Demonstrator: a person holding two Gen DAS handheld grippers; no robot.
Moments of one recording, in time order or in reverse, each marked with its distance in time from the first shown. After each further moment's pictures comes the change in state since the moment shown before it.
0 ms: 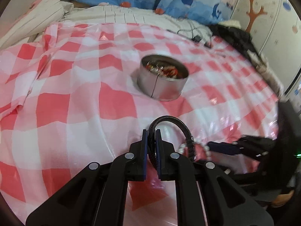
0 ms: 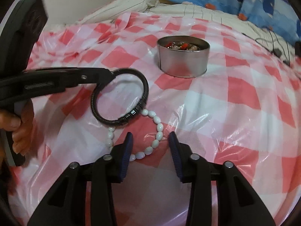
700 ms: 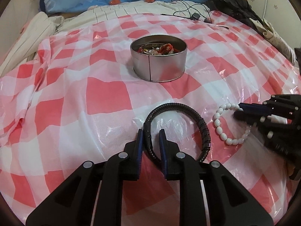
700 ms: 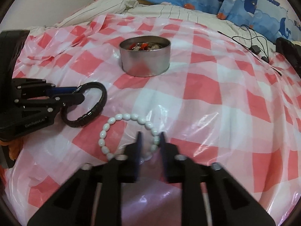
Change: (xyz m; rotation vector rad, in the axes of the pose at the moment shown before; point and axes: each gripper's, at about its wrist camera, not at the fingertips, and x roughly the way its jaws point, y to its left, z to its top) left arm 0.021 -0.026 -0.014 0.182 0.056 0.151; right arm -0.012 -0.041 -0.004 0.059 -0.009 -0.143
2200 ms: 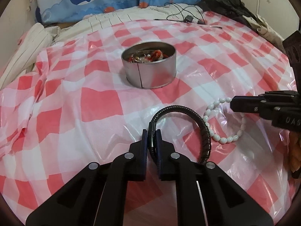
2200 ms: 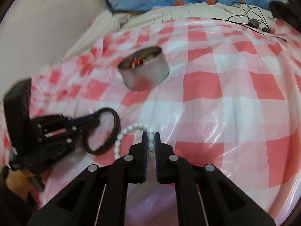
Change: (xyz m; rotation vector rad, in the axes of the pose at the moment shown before) left arm -0.010 -0.013 0.002 0.049 -0.049 0.007; right arm -0.008 -0.036 0.004 0.248 -0.055 0.245
